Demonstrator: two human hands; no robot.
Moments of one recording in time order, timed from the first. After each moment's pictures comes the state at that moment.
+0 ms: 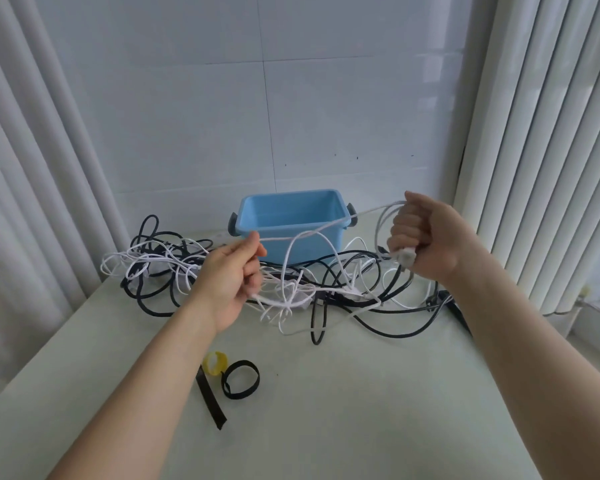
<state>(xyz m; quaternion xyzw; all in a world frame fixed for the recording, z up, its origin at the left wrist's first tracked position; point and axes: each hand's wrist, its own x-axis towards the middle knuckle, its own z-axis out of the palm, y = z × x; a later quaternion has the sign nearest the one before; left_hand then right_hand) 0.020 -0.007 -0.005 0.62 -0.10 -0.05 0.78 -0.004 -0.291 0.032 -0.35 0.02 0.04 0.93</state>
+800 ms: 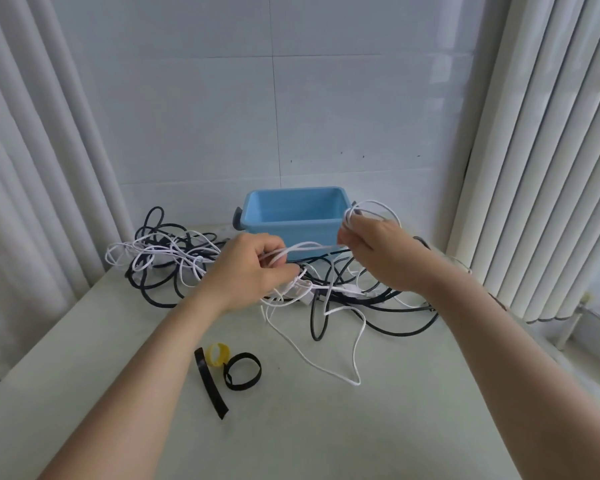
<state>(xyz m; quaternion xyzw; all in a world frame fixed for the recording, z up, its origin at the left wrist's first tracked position) 0.008 -0.006 0.007 0.86 -0.28 0.09 0.42 -0.007 -0.243 0.022 -0.93 -0.22 -0.21 0.22</state>
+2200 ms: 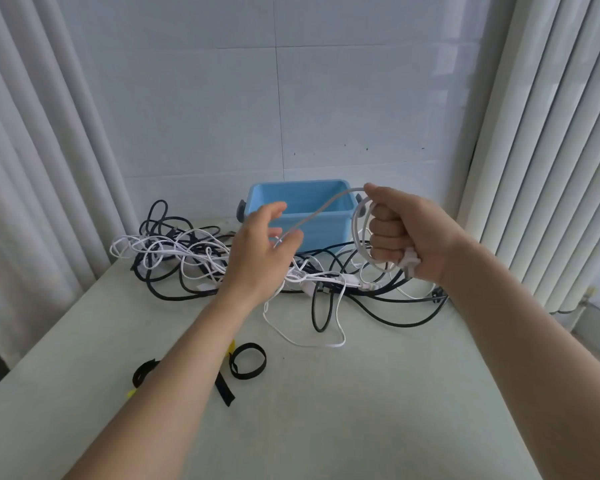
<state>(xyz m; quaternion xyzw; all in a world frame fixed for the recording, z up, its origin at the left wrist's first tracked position) 0.007 -0.031 -0.001 0.83 -0.17 0.20 0.50 -0.025 -0.246 0.043 -0.62 -0.06 0.04 0.78</state>
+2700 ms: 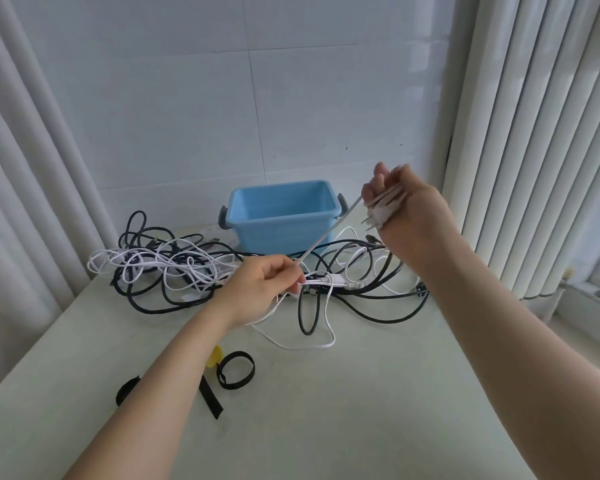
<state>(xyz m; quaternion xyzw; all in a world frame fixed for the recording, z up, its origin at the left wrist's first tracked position) 0.010 -0.027 -0.022 0.83 -0.25 -0.05 0.49 -0.010 -0.249 0.050 -0.26 -0.05 -0.13 0.96</state>
